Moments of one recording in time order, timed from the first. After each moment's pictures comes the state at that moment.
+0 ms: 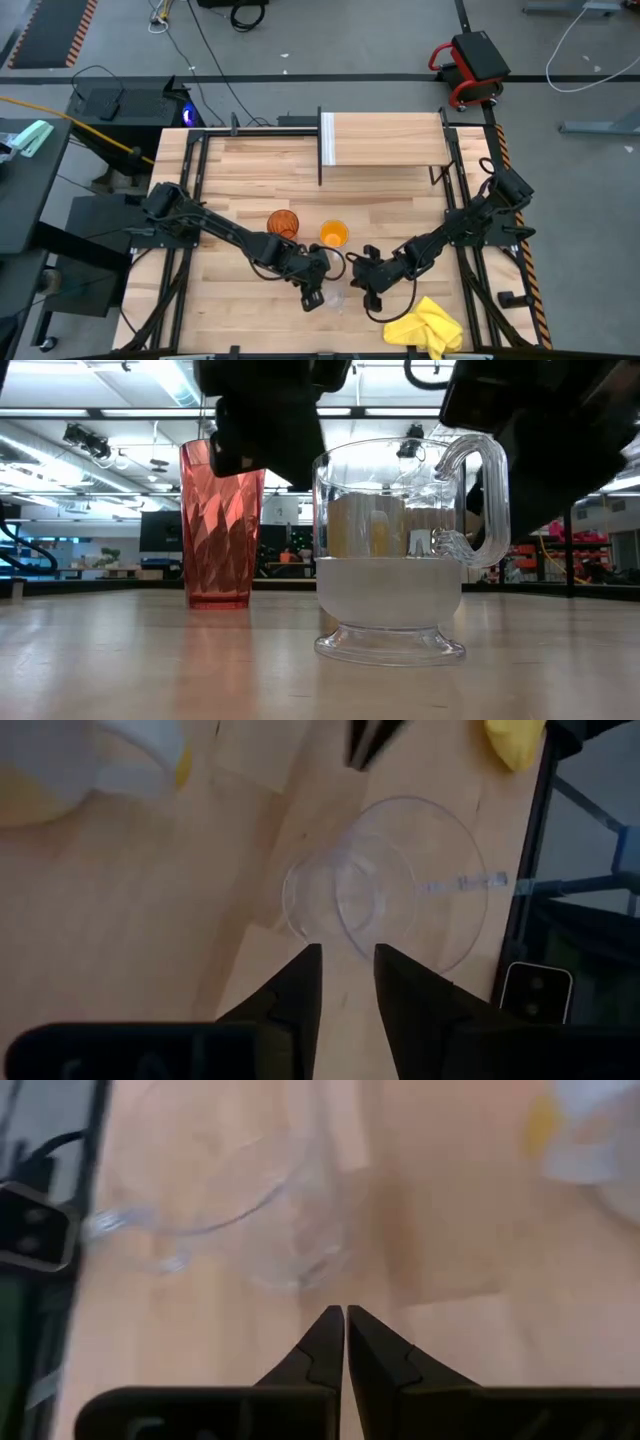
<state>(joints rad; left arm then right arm) -0.39 1.89 1.40 -0.47 0.00 -0.78 0.54 1.71 0.84 0.00 0.19 0.65</state>
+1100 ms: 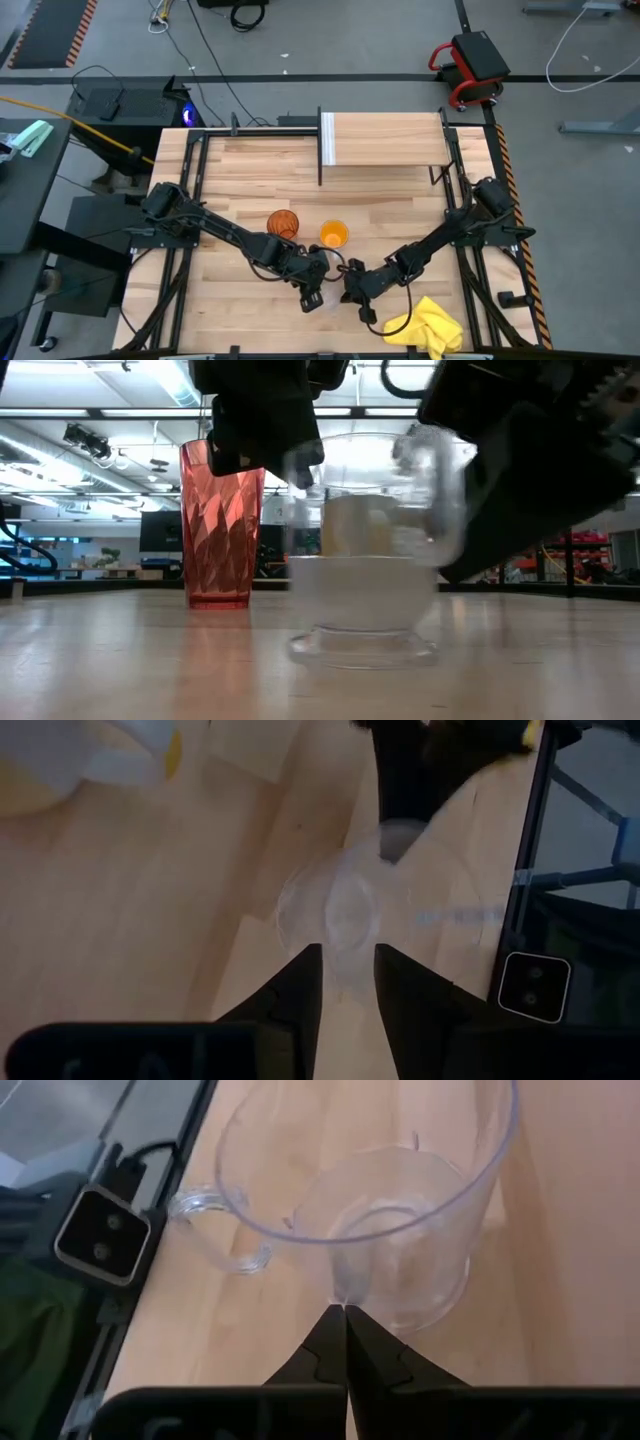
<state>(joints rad) -0.39 1.89 1.40 -0.47 0.00 -0.78 0.52 1.89 0.88 0.32 0.09 0.50</state>
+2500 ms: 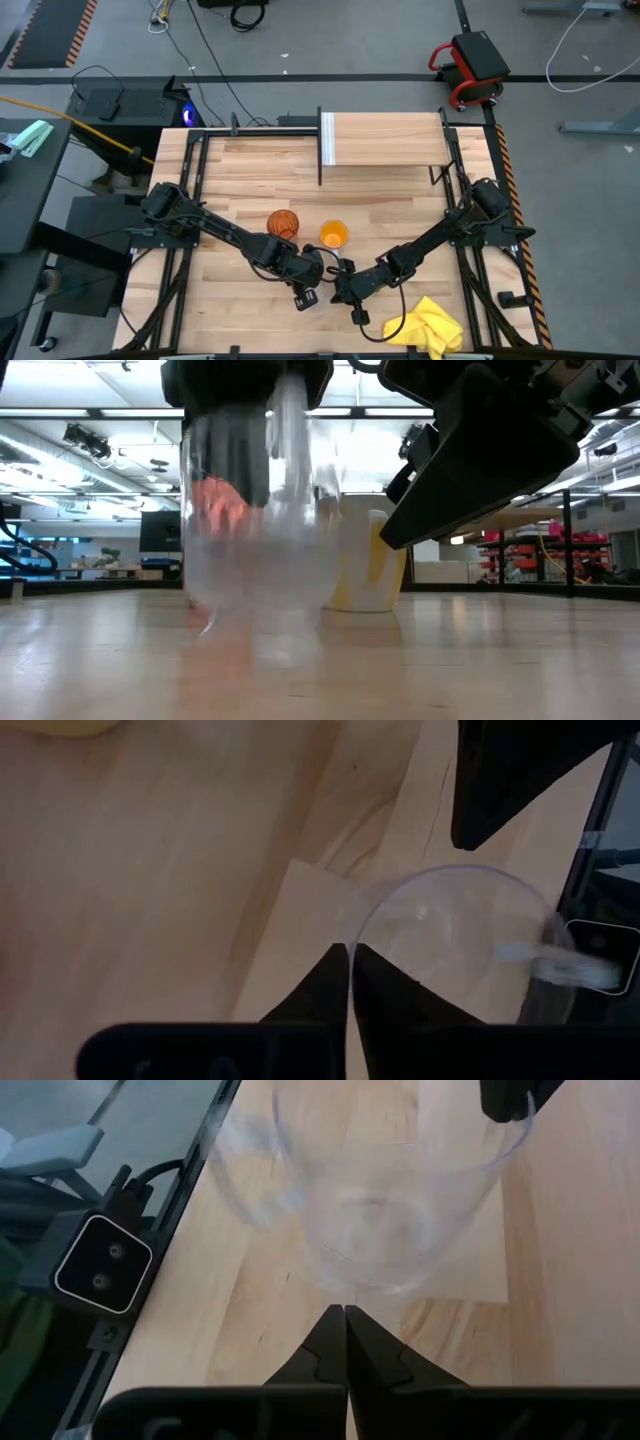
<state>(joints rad) -0.40 1.88 1.40 -0.60 0.01 -0.80 0.50 1.91 0.99 0.22 0.08 0.39</state>
